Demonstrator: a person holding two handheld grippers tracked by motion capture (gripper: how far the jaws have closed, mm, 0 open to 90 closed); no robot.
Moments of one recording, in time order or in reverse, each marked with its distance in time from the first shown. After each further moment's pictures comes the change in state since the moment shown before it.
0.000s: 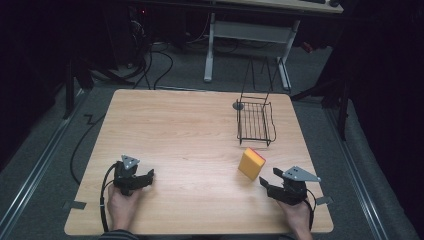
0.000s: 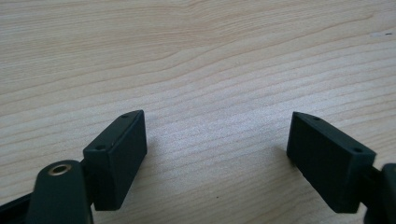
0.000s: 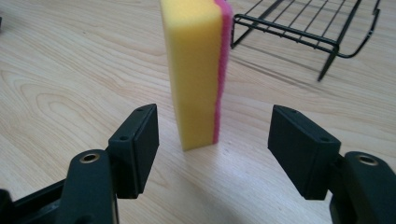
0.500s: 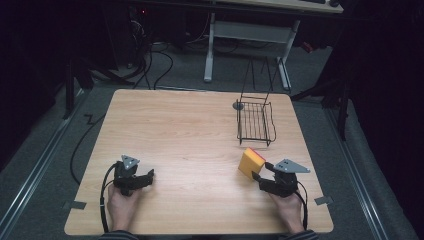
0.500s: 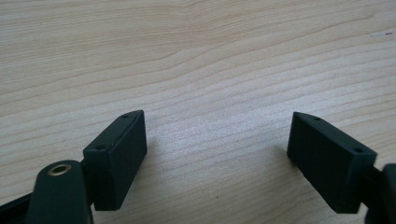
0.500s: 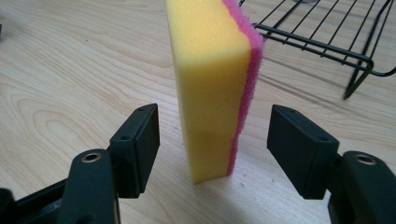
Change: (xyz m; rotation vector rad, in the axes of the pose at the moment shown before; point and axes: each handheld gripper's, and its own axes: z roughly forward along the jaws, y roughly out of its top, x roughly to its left) left arm 0.000 0.000 0.000 0.000 0.001 0.001; right arm 0.003 0.014 0.027 0.013 0.028 0.004
